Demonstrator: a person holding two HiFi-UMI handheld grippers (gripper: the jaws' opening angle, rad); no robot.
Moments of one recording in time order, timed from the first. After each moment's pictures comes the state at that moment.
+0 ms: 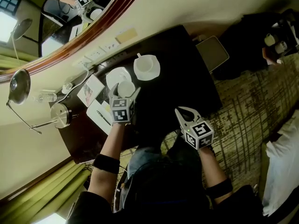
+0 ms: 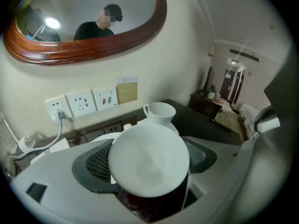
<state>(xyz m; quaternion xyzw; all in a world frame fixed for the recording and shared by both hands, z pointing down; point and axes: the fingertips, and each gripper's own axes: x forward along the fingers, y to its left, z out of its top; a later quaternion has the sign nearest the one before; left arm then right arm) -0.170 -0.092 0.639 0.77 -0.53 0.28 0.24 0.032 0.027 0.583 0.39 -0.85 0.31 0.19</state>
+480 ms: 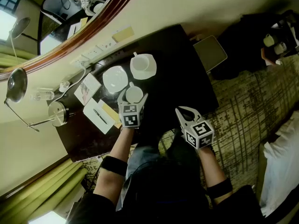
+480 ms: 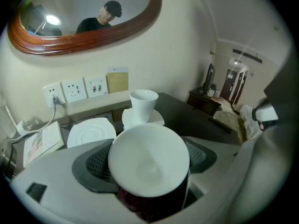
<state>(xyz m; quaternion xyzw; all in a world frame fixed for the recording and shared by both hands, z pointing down) -0.111 -0.053 0.665 0.76 -0.52 0.28 0.27 0.057 0.030 0.589 0.39 -0.84 0.31 0.20</state>
